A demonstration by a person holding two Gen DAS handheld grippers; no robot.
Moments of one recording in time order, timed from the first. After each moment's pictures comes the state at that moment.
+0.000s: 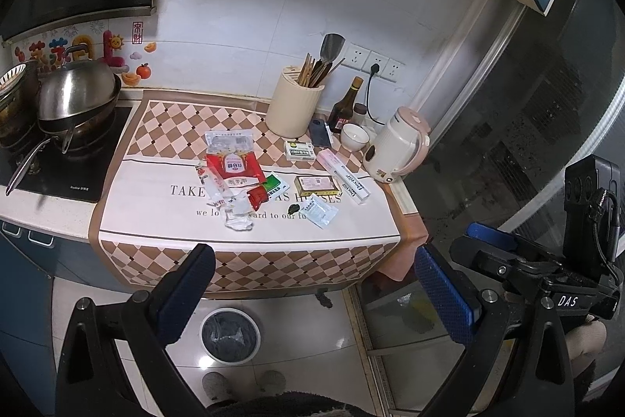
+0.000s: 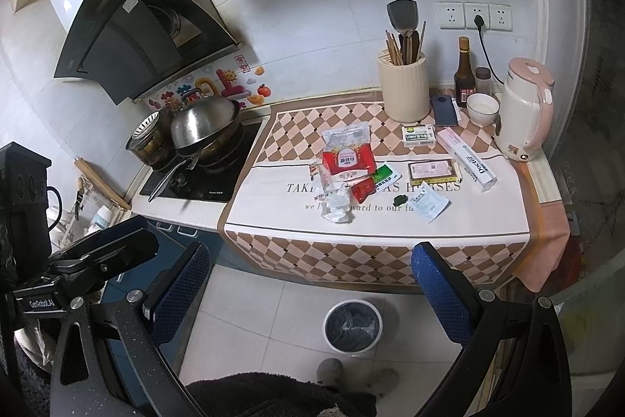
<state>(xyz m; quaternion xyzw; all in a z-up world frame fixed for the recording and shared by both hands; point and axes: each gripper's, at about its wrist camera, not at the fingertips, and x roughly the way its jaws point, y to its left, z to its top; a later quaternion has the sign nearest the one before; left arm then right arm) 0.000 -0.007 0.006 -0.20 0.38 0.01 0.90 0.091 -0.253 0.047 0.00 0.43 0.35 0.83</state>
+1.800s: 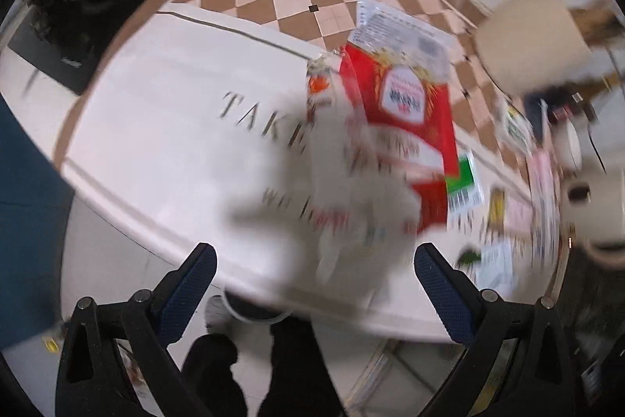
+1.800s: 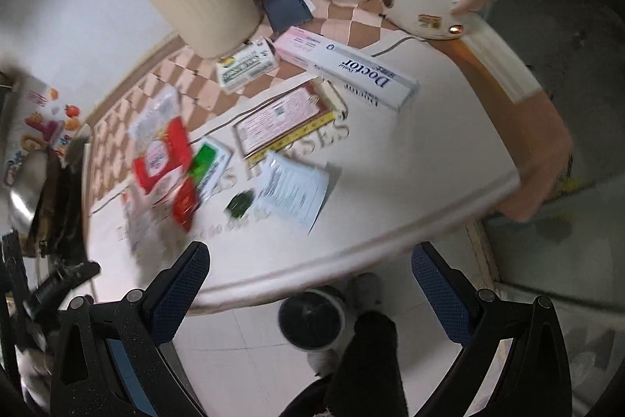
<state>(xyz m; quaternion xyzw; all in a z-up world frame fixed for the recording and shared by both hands) 0.259 0.126 -0.284 -0.33 0.57 0.25 0.71 0.366 -0.257 -0.203 0.07 0.60 0.12 0.79</state>
